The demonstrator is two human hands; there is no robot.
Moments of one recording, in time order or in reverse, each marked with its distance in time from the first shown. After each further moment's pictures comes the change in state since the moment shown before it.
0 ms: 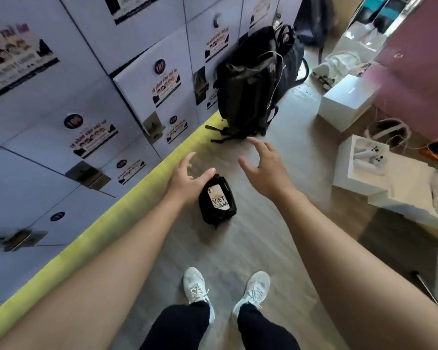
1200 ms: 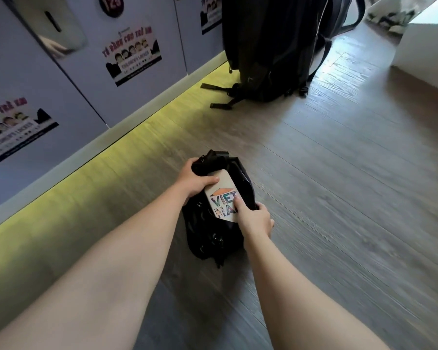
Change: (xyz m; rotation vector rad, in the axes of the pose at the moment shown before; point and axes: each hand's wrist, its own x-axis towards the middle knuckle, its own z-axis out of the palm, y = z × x) left_hand 0.392 -0.385 0.298 -0.082 -0.045 -0.098; right_hand 0.175 0.388 0.479 0.558 0.106 0.852
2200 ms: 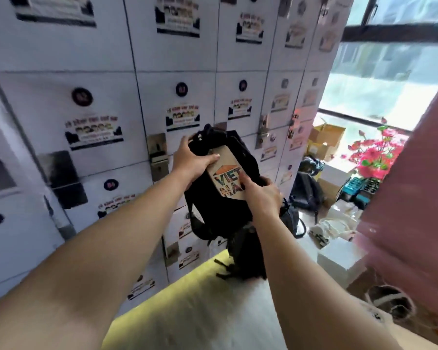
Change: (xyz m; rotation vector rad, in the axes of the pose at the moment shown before) left_hand -0.587 0.710 -0.403 -0.273 0.527 0.572; right_hand -0.687 -0.540 -0.422 0.177 -0.070 -0.821
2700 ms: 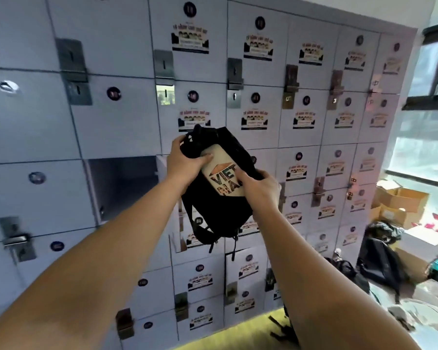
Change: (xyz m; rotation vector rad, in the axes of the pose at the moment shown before) left_hand -0.174 0.173 -0.234 -0.037 0.403 0.223; right_hand -0.209 -0.172 -0.012 0.240 -0.353 -0.307
